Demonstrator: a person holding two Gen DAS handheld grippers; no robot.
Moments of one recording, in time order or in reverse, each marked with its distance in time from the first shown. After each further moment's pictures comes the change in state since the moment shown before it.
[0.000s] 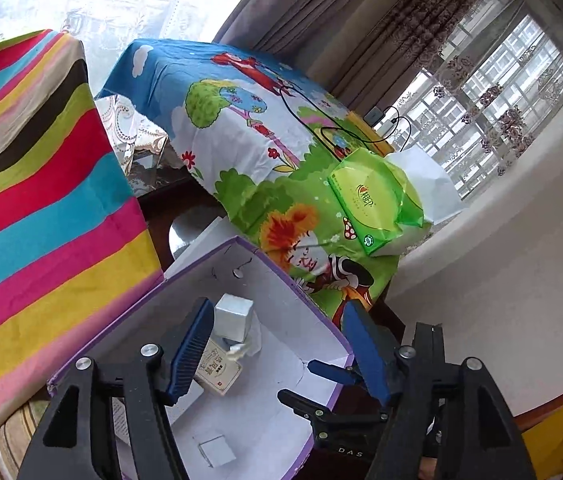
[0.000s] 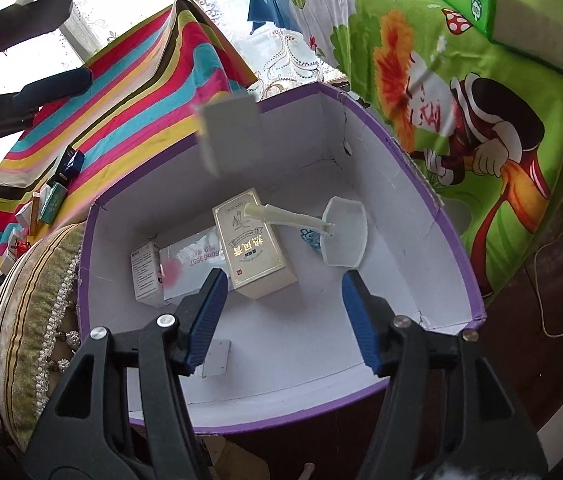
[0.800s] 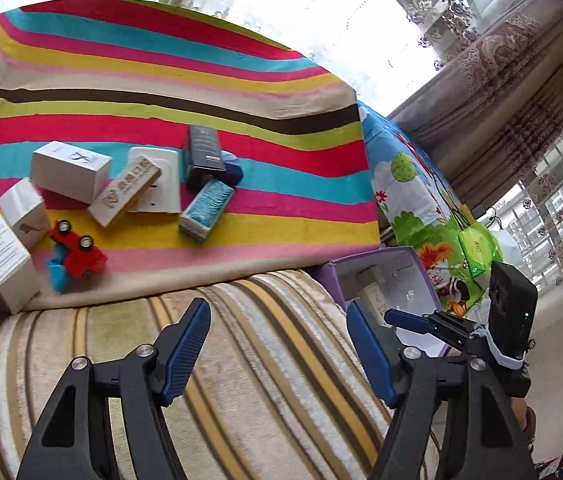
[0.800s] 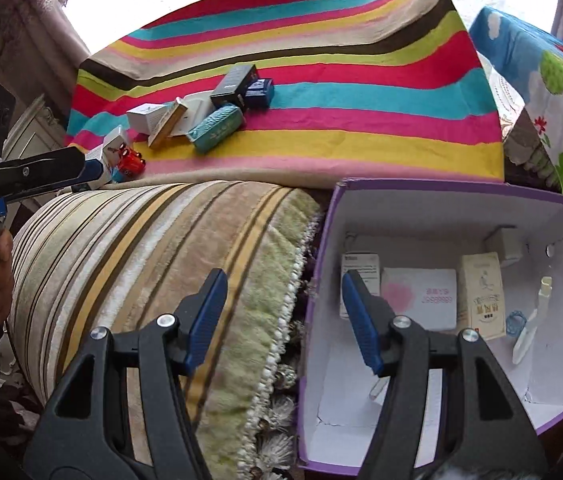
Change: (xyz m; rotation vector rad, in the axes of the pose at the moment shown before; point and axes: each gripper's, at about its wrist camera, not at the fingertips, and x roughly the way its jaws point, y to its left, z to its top) left arm -0.214 0.182 -0.176 -0.404 -0.231 0.295; right arm 0.022 0.233 -0.004 -0.468 0.092 0.218
